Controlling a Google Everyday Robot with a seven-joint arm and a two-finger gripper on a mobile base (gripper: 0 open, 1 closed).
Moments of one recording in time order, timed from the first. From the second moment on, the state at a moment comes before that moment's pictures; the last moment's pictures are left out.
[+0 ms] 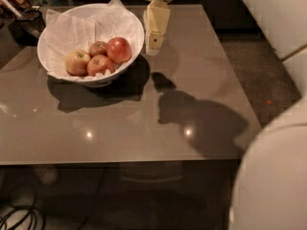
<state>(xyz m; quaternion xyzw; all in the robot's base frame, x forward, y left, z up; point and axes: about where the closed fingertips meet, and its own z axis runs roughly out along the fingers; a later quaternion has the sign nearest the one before) 0.618 0.003 1.000 -0.74 0.65 -0.01 0.19</state>
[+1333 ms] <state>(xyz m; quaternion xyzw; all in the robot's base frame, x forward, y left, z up) 0.684 0.068 0.992 -0.75 0.63 0.03 0.21</state>
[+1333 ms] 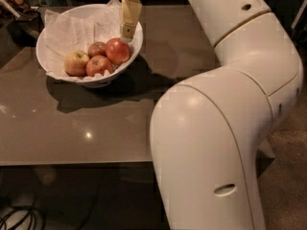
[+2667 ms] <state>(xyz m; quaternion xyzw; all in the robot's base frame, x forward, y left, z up) 0.702 0.070 0.957 -0.72 0.66 0.06 0.19</state>
